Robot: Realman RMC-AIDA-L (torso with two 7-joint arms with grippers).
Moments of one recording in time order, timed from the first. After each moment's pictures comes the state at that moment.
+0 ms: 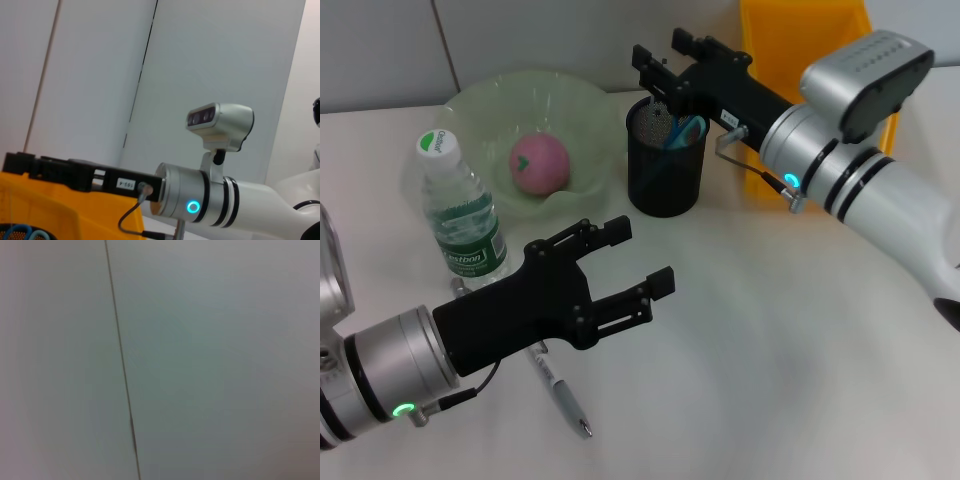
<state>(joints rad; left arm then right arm) -0.25 -2.02 1.84 0.73 0.77 1.23 -1.06 0.87 2.09 -0.33 0.11 -1.38 -1.06 0.52</state>
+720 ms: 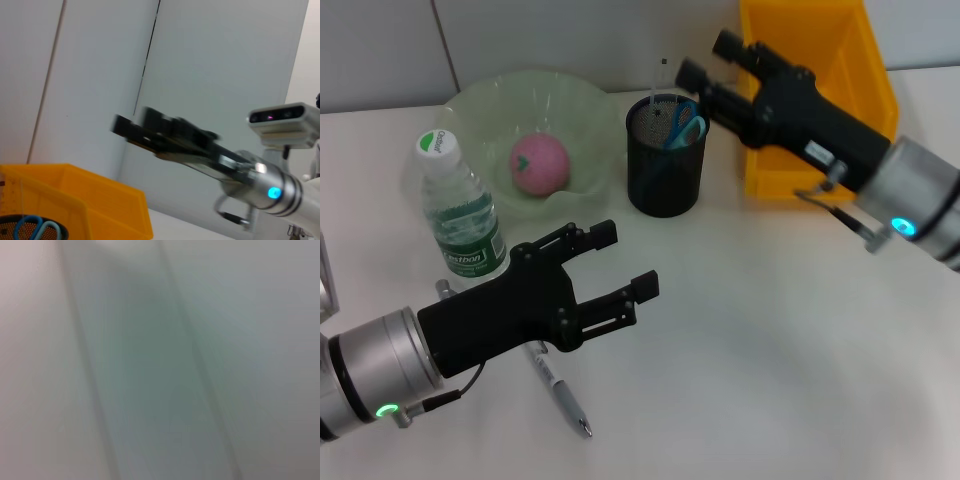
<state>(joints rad) -0.25 -2.00 1.84 0.73 0.77 1.24 -1.07 0.65 2.08 -0.55 -0.14 -1.45 -1.52 0.88</state>
